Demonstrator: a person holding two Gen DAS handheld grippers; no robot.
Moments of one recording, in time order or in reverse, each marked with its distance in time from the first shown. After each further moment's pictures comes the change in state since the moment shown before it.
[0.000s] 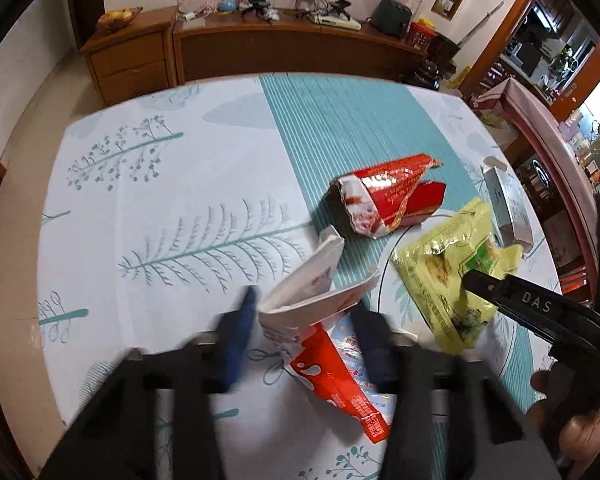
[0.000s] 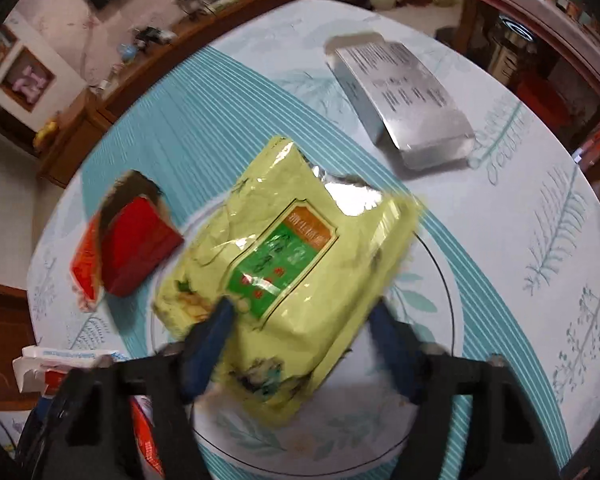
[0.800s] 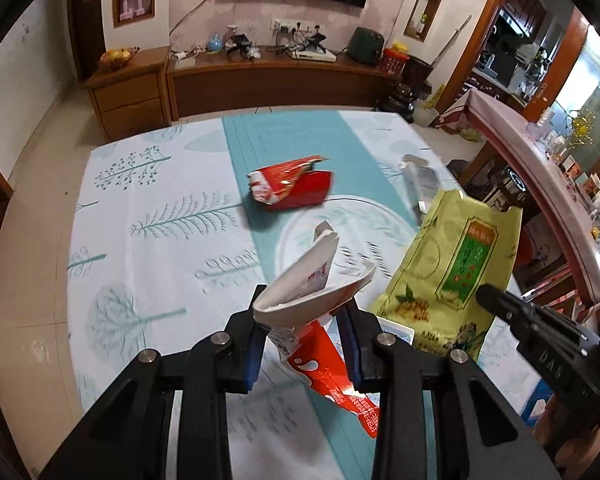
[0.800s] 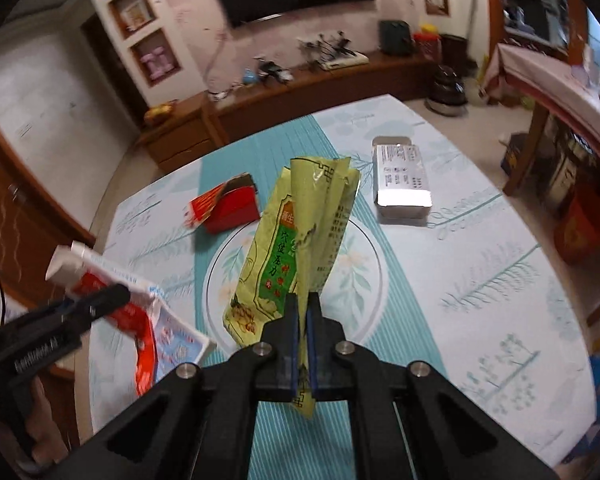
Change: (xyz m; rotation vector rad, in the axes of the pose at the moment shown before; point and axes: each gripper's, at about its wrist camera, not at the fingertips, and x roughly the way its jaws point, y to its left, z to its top) left arm -0.123 -0.085 -0.082 0.051 -0.151 -0.003; right arm -0.132 -0.065 -0.063 -0.381 -0.237 0.221
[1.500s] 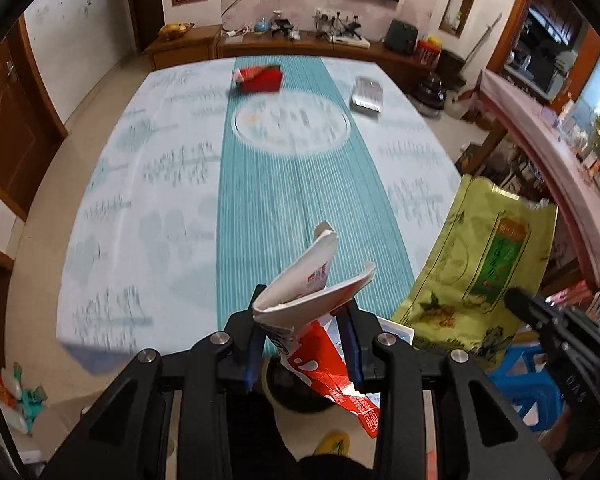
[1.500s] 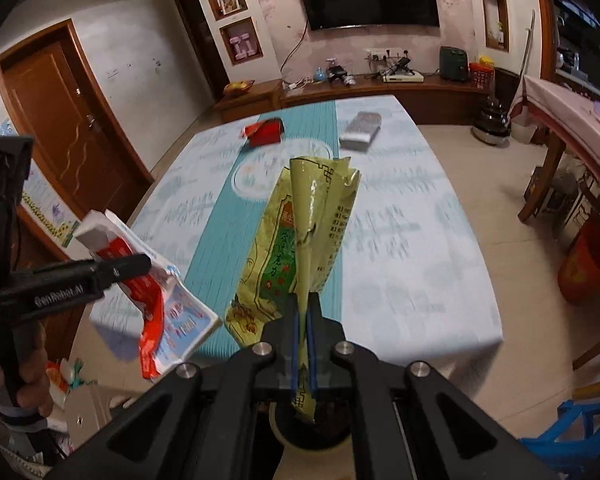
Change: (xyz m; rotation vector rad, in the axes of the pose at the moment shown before) left arm -0.110 -0.184 -0.229 -0.132 0.042 0.181; right arm -0.184 -0.146 -0.168 -0.237 -0.002 0.188
